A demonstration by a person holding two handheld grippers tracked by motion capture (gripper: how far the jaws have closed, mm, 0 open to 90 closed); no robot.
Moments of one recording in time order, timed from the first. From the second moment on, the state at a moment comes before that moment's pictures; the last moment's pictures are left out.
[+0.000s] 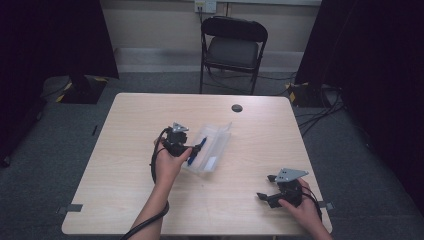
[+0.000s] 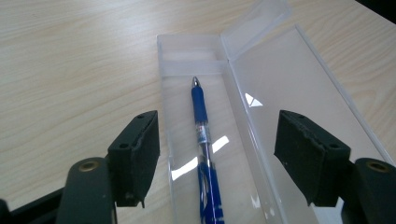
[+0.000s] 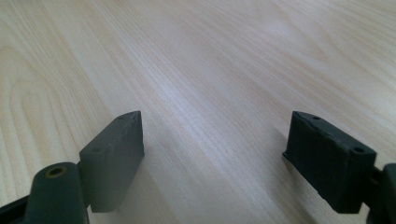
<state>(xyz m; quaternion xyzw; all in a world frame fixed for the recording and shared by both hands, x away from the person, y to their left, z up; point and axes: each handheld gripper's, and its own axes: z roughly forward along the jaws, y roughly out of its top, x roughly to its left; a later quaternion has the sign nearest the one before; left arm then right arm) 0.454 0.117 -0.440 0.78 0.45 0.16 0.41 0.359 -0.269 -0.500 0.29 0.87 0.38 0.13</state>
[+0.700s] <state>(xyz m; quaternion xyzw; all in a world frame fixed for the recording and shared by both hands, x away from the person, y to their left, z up) 0.416 0.161 -0.450 0.79 0.43 0.14 0.42 0.359 -0.269 -0.500 0.29 0.87 0.38 0.13</state>
